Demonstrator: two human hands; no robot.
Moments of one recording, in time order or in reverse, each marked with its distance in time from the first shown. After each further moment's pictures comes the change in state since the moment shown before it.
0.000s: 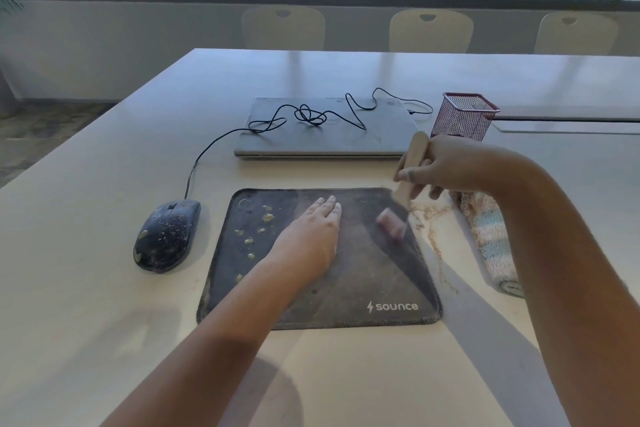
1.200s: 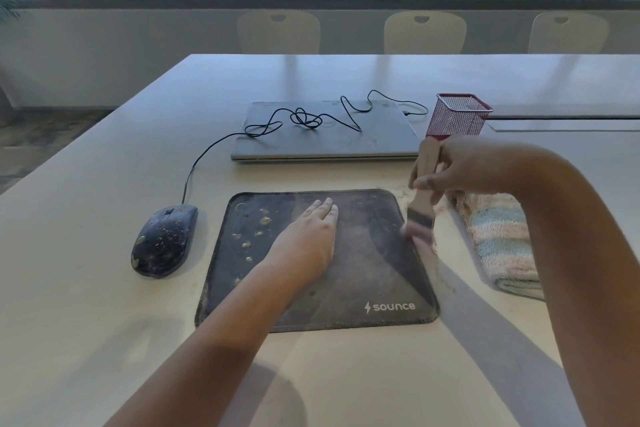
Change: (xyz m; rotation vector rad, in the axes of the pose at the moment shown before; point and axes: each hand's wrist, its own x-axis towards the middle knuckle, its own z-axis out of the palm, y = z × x) left_hand -0.001 0.002 -0.003 0.000 -0.035 -0.026; right_hand -0.013 0.013 -0.012 -0.105 -0.018 -0.028
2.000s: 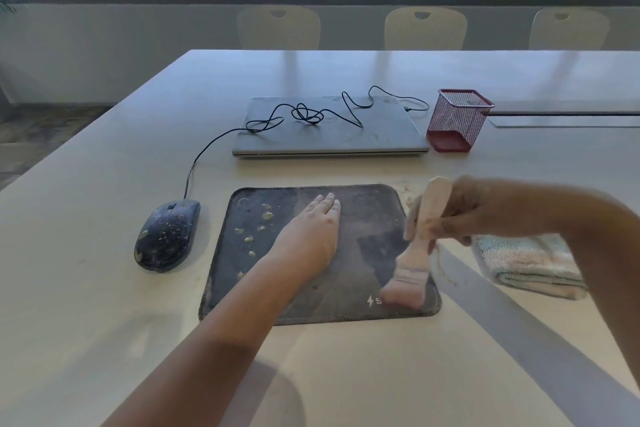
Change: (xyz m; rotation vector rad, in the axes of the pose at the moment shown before) left_hand 0.000 0.001 0.000 0.002 0.001 -0.001; right_hand -0.032 0.015 0.025 0.367 -0.376 -0.400
